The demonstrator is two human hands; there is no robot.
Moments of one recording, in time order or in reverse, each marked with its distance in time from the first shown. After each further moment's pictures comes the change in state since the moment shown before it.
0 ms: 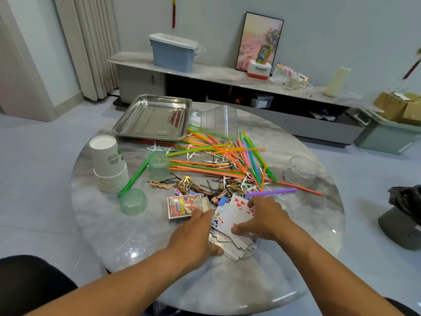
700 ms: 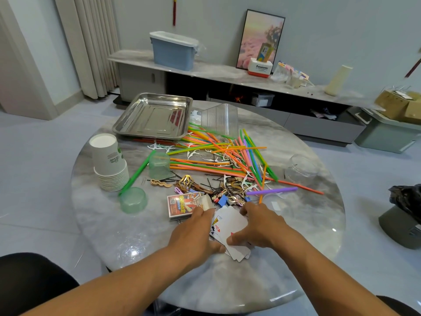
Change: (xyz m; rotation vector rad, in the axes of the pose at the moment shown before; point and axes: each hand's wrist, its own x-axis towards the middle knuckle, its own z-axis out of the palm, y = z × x) left_hand 0.002 0.002 0.000 0.036 -0.001 -0.003; right_hand -0.015 -0.010 0.007 -0.016 -0.103 -0.048
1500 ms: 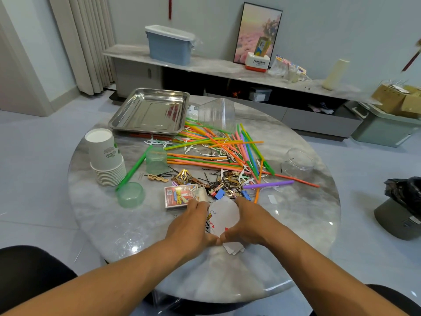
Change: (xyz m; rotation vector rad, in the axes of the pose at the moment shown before) left_hand 0.006 -0.004 0.005 -0.017 0.054 -0.033; right_hand -0.011 -0.014 0.007 0.164 -0.002 -0.055
